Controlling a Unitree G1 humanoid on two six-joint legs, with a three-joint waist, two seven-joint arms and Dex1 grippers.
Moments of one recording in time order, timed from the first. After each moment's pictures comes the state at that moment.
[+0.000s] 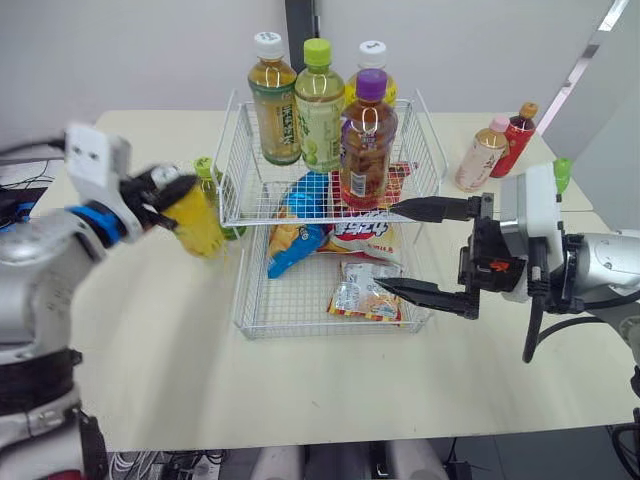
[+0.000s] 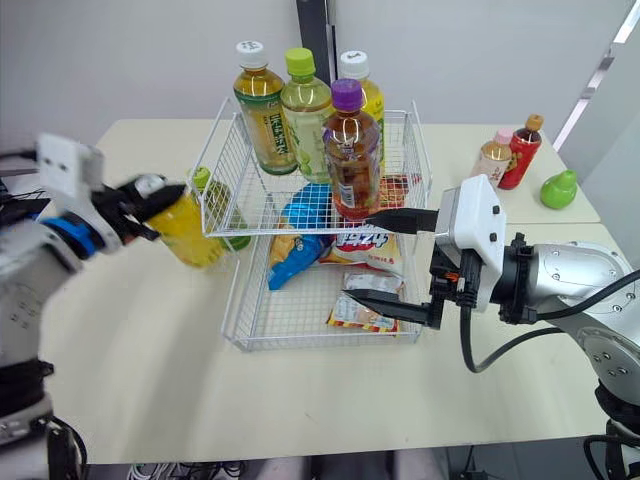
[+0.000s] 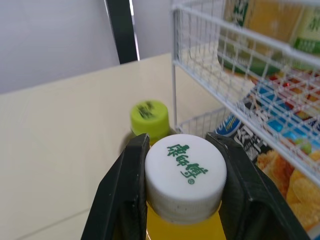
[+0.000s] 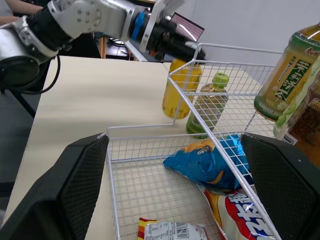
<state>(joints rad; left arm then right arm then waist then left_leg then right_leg) -0.58 0.87 0.42 -0.16 -0.57 0.83 -0.58 -0.52 -0.86 -0.10 -0.73 0.92 0.73 0.72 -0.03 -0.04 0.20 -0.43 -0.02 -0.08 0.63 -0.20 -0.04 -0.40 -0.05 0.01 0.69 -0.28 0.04</state>
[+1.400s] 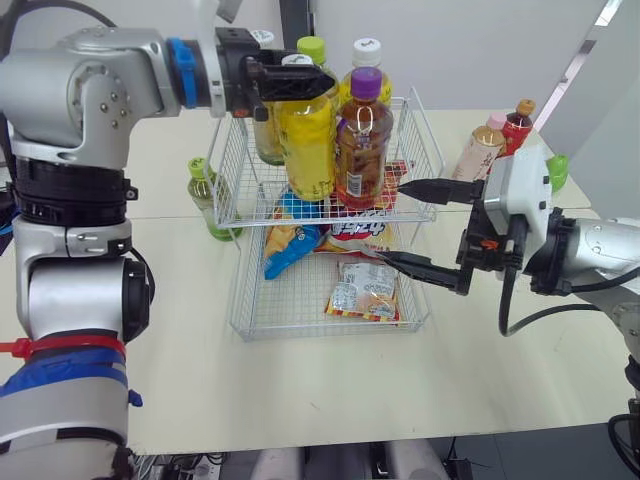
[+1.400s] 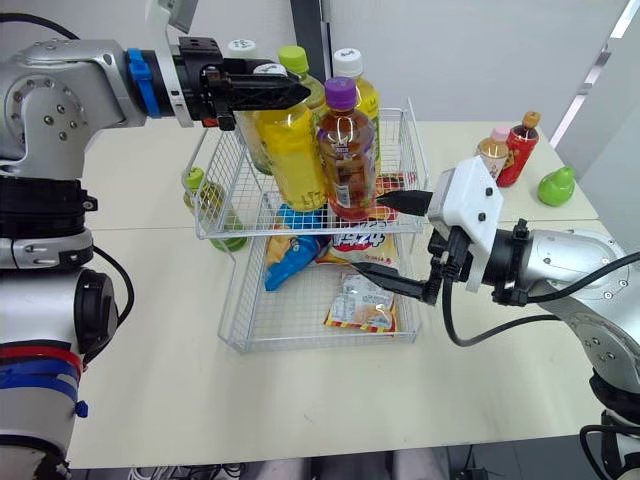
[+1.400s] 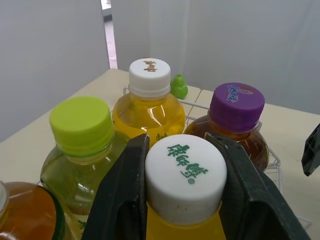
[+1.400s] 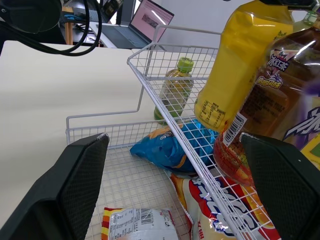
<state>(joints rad) -1.35 0.70 -0.05 0.27 -0.54 0.95 -1.02 -0.58 -0.85 -0.06 -0.70 0.84 0.78 0.63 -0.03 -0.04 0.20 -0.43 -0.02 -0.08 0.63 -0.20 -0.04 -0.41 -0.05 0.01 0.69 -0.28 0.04</state>
